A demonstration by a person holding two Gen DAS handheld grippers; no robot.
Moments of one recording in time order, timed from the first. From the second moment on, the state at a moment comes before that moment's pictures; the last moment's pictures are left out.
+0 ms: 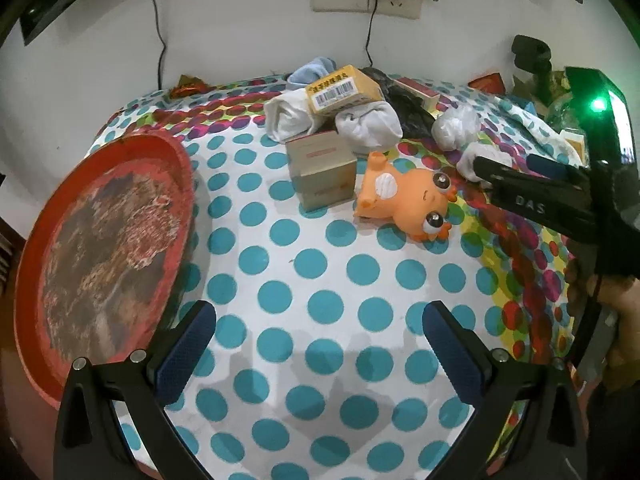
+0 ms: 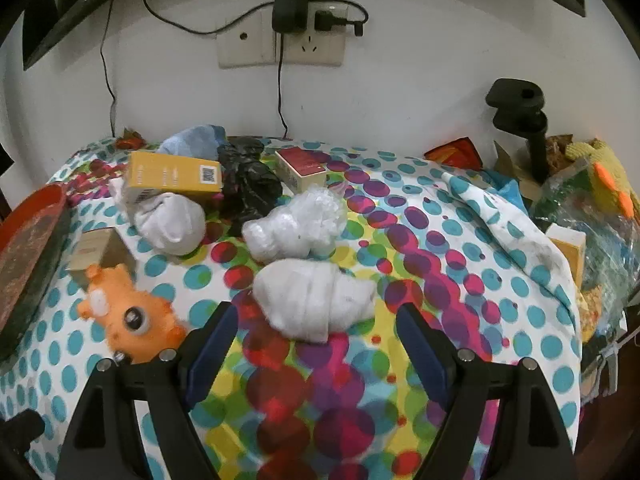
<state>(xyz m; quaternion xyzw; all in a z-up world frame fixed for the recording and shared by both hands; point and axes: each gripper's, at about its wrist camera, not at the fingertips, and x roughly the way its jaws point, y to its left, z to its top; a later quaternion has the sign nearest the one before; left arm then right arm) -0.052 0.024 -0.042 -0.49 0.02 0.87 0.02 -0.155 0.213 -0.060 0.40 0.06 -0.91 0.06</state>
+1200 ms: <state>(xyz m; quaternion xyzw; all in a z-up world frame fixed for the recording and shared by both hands) -0.142 0.032 -0.045 -0.56 -0.22 0.80 -0.08 -0.160 0.252 -0.082 0.42 0.02 -0.90 0.12</state>
